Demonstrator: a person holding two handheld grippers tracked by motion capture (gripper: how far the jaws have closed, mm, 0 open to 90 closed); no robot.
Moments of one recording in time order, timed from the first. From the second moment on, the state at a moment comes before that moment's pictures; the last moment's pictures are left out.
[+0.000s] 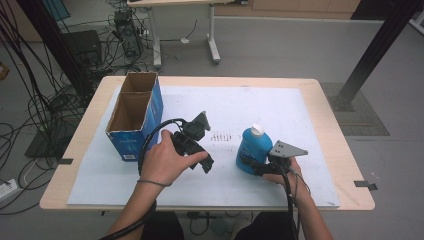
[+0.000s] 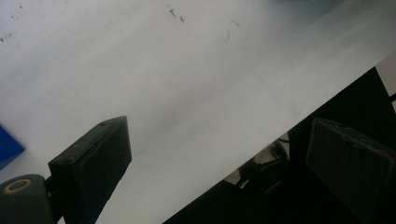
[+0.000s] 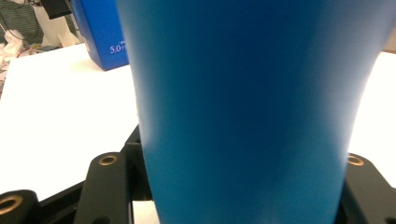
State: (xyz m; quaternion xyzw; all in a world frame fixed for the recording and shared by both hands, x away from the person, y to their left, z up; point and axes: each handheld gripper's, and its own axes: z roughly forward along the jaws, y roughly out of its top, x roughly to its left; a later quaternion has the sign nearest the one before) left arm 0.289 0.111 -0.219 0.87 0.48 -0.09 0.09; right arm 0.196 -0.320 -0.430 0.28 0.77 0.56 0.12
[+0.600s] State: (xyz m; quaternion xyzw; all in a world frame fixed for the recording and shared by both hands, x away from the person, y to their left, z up) left arm 0.290 0.113 -0.220 0.87 0.48 -0.09 0.10; right arm 0.195 -0.319 -0.430 0.28 0.77 0.56 0.12
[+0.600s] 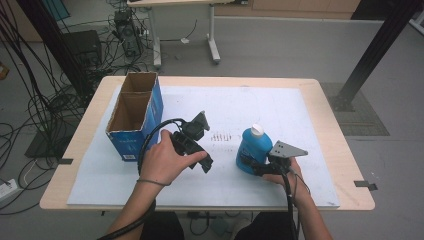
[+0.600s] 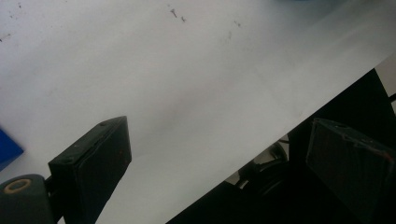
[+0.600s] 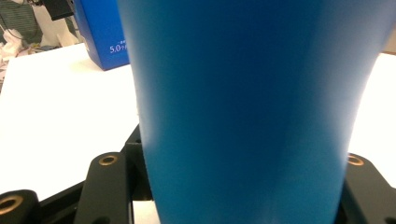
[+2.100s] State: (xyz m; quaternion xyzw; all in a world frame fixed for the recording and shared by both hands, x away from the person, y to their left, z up) left arm 0.292 0.112 -0.217 0.89 0.45 -0.08 0.10; right arm 0.201 -0.323 -0.430 0.28 0.77 0.56 0.11
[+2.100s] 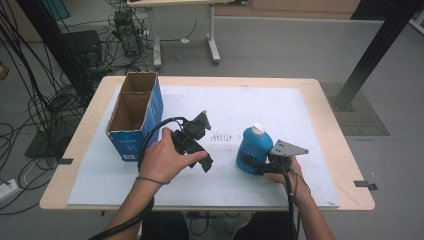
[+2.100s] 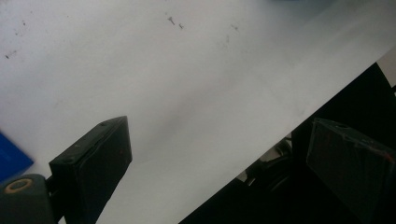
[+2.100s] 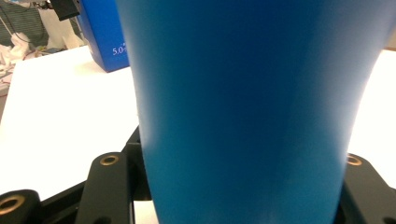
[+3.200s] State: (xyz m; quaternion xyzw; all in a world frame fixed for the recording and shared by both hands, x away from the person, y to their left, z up) left arm 0.296 0.127 -0.174 0.94 0.29 -0.09 0.15; right arm 0.244 -0.347 -0.396 0.18 0.78 0.60 0.01
